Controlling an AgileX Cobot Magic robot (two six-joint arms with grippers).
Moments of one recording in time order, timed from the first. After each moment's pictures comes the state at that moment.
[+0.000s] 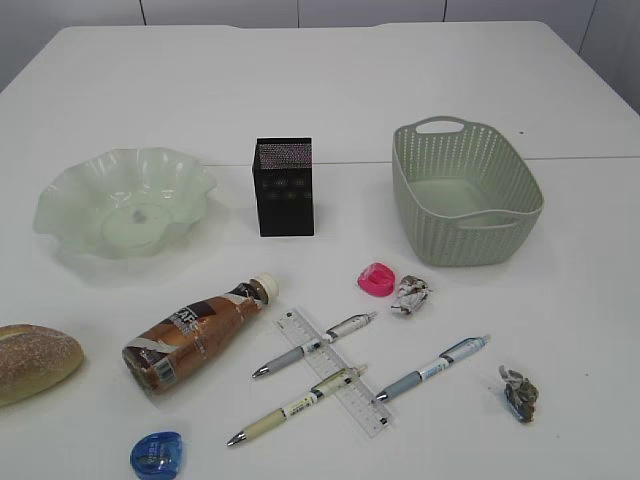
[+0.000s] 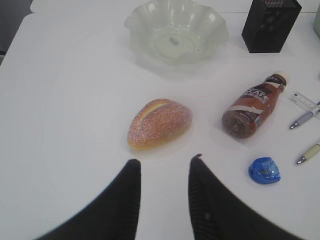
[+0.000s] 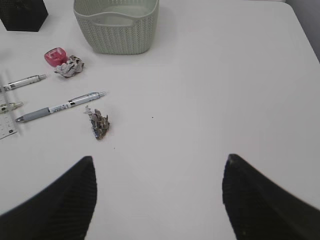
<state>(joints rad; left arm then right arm) -0.03 0.01 -0.53 -0.05 1.10 -0.04 0.08 -0.02 -0.49 -0.05 1.16 -0.01</state>
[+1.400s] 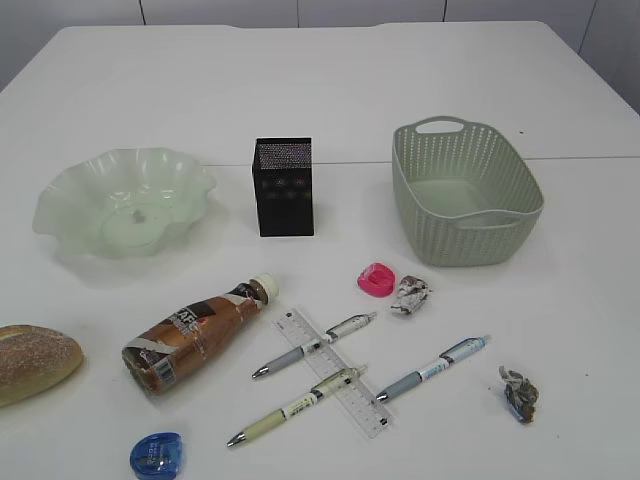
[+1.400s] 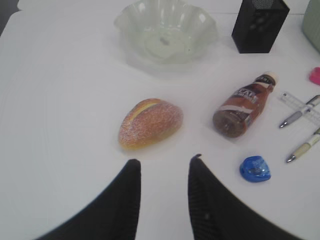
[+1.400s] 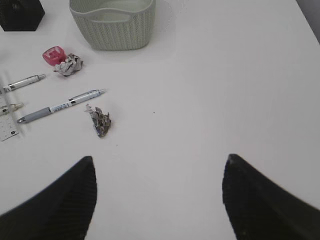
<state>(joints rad) -0.03 0.04 -0.53 -0.08 1.11 -0.03 0.08 0.00 -0.50 -0.06 1.16 0.03</state>
